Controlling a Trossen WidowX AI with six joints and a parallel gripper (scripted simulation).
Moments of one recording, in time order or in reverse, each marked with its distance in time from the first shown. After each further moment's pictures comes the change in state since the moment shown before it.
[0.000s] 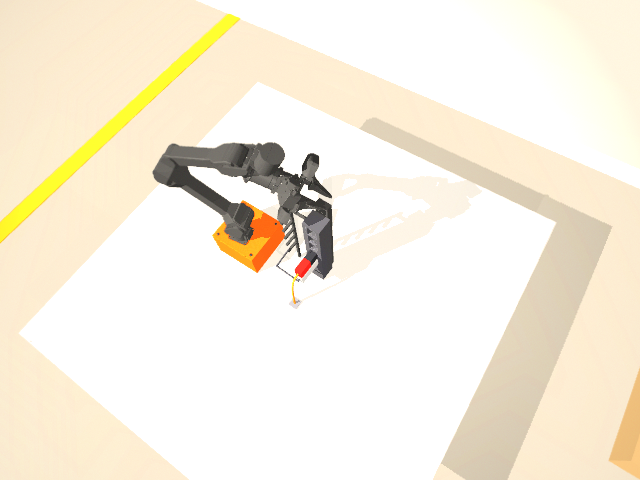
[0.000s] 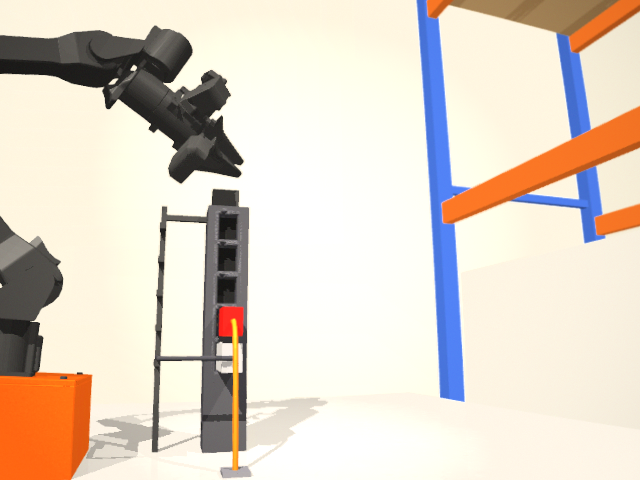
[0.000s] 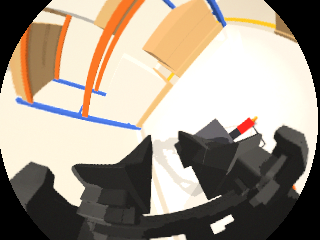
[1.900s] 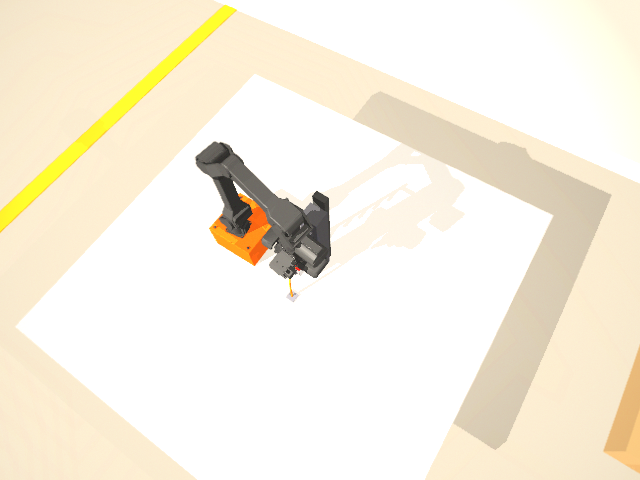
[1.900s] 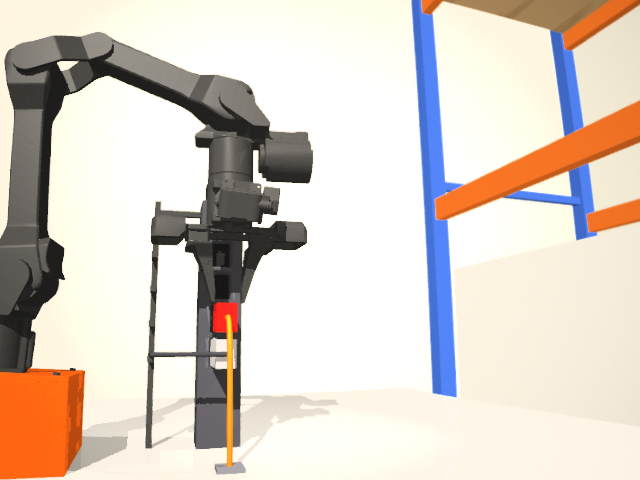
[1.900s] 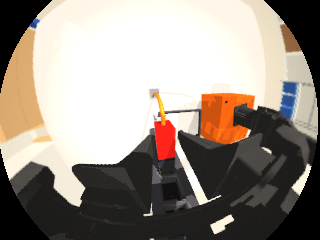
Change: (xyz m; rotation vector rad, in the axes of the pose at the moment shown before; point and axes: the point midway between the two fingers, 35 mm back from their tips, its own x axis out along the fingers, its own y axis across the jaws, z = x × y) arm 0.057 -0.222 -0.010 0.834 0.083 -1.127
